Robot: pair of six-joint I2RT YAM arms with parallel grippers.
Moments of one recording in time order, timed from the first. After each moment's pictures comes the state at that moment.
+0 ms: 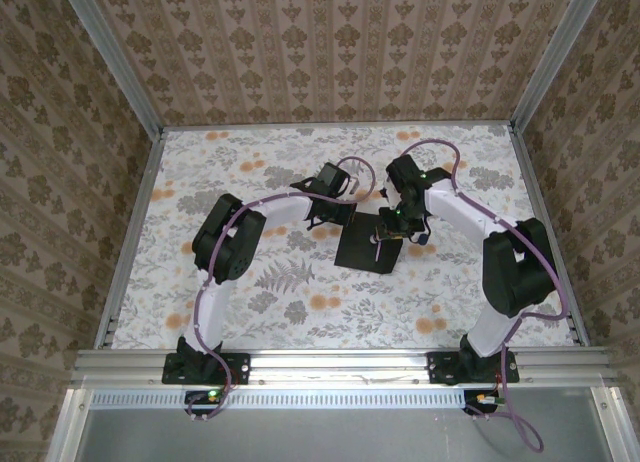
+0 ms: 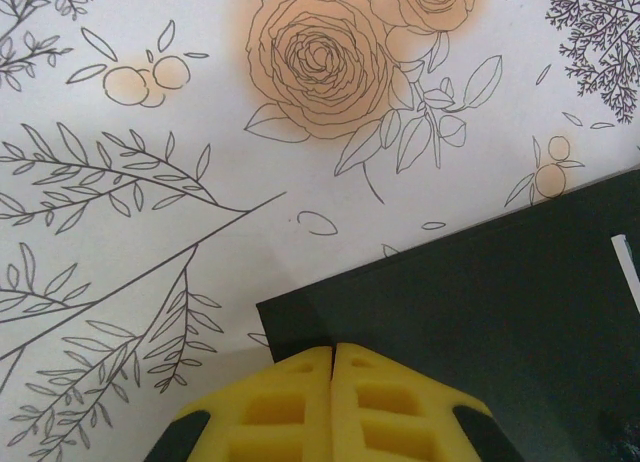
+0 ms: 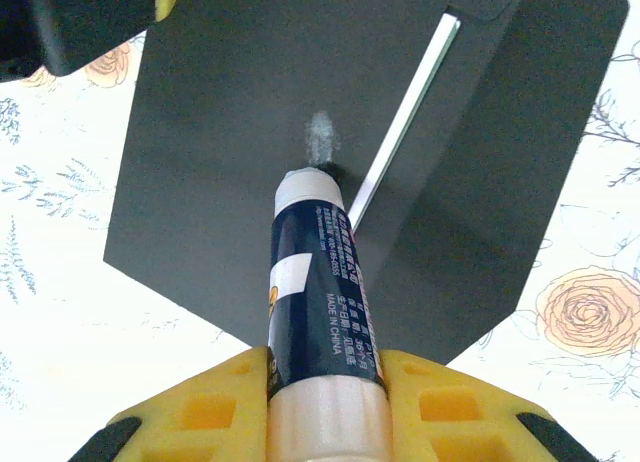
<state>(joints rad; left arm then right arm) -0.71 2.17 1.50 -0.30 0.19 -0.25 0.36 1.71 1.28 -0.93 -0.21 0.26</state>
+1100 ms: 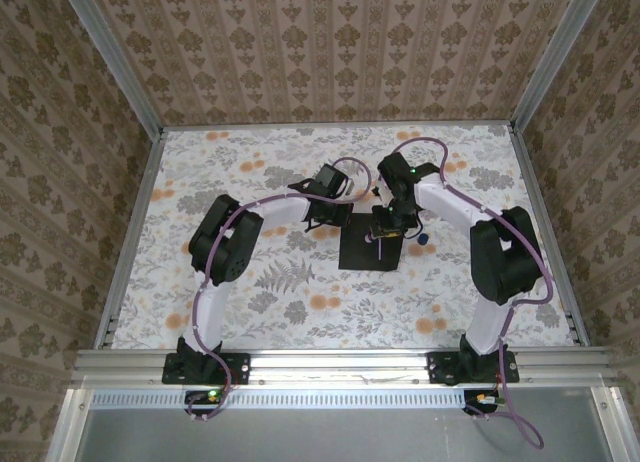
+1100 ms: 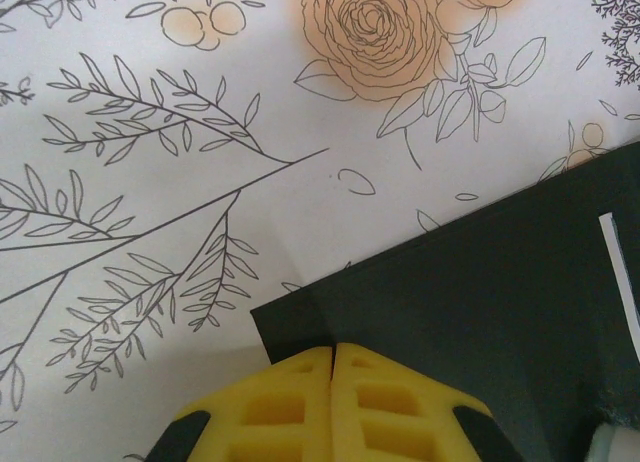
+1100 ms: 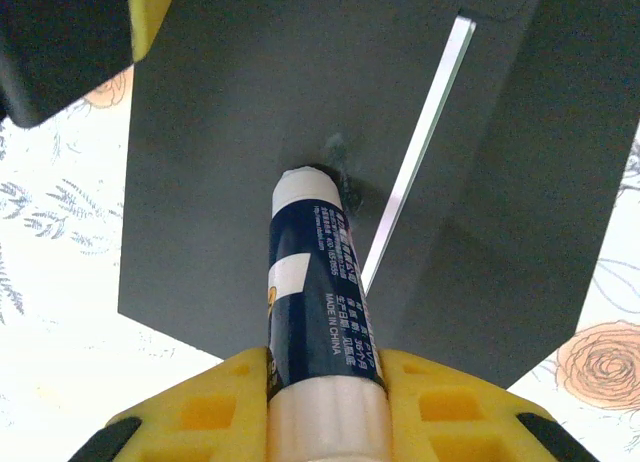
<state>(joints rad) -0.71 2.14 1.47 -0.32 0.16 -0.32 0.37 1.82 1.36 -0.94 -0.19 0.24</state>
